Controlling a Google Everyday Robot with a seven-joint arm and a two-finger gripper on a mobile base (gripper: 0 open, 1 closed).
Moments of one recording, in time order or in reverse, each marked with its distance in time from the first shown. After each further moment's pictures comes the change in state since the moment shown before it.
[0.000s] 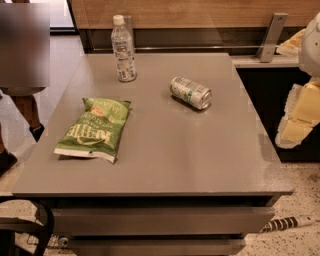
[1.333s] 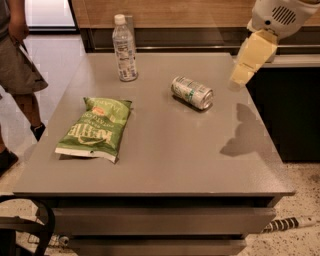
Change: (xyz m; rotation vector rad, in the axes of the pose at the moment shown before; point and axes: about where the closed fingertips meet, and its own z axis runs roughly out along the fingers) arm -0.055 -0.098 0.036 -0.045 -0.070 0.170
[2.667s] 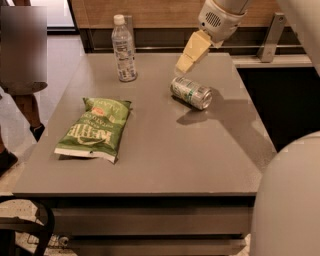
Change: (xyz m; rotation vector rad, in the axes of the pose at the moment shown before) arm -0.076 -0.044 0.094 -0.123 0.004 0.281
